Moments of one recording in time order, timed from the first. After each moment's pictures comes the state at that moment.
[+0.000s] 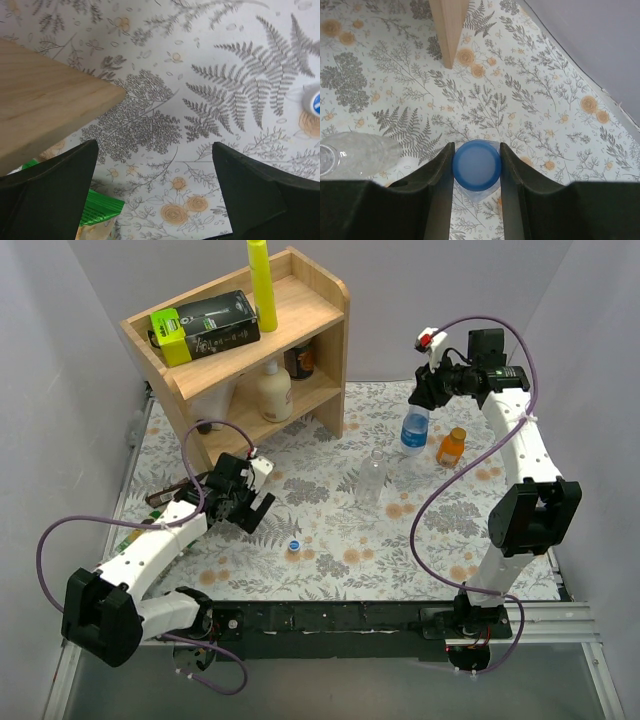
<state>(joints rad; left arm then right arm) -0.48 1.15 0.82 -0.69 -0.16 0.23 0.08 1.76 1.84 -0.77 -0.65 -0.57</state>
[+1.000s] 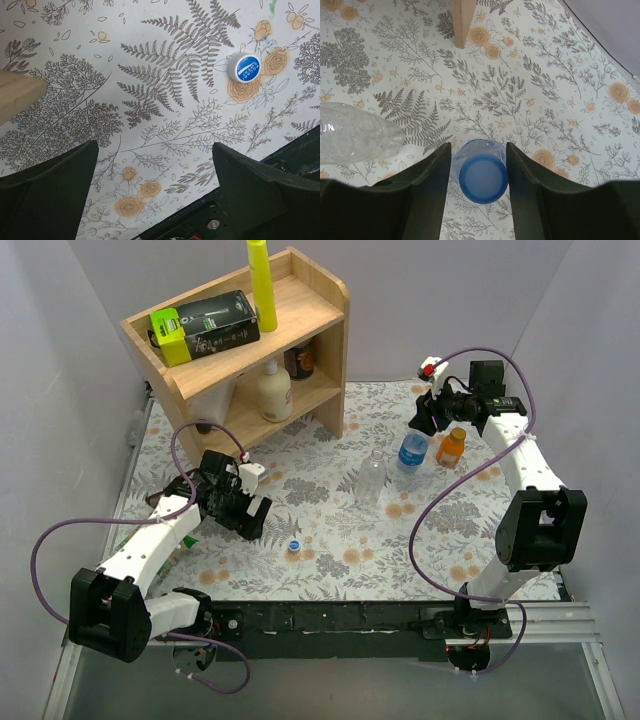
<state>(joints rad) -0.30 1.18 0.84 -0.79 0.25 0.21 0.04 1.64 1.47 -0.55 -0.72 -0.61</state>
